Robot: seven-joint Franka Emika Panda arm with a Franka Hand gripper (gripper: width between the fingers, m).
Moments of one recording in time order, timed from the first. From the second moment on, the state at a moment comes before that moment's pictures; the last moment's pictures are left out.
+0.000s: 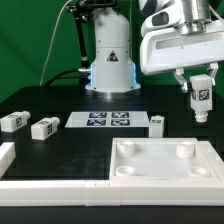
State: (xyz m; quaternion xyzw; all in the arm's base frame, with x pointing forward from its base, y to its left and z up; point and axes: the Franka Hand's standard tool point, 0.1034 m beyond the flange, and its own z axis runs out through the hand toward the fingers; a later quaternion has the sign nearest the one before) arm 0.493 0.152 0.120 -0.97 -0.05 -0.22 0.07
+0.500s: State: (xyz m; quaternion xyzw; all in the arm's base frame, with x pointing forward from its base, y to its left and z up) arm 0.509 0.141 0.110 -0.97 -0.10 -0.23 0.05
